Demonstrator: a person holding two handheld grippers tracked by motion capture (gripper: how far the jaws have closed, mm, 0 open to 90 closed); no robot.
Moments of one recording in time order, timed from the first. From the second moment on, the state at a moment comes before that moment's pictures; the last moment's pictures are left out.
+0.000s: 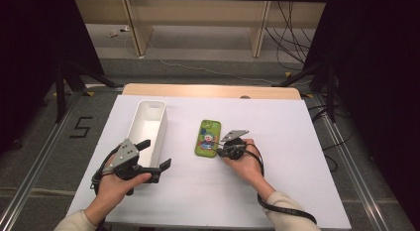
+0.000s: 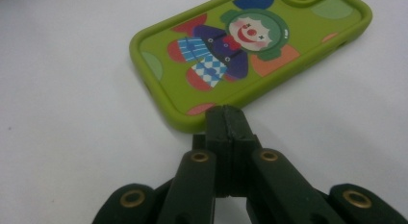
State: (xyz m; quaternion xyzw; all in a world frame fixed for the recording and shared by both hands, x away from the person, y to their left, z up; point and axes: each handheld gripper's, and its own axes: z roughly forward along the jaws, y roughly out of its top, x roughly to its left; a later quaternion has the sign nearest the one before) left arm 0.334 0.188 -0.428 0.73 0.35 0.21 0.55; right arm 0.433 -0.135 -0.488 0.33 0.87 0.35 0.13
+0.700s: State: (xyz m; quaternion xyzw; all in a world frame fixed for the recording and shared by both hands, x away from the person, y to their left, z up) left arm 0.334 0.188 -0.428 0.73 0.35 0.21 0.55; right arm 0.427 -0.115 -0.491 0.32 0.87 0.36 0.13
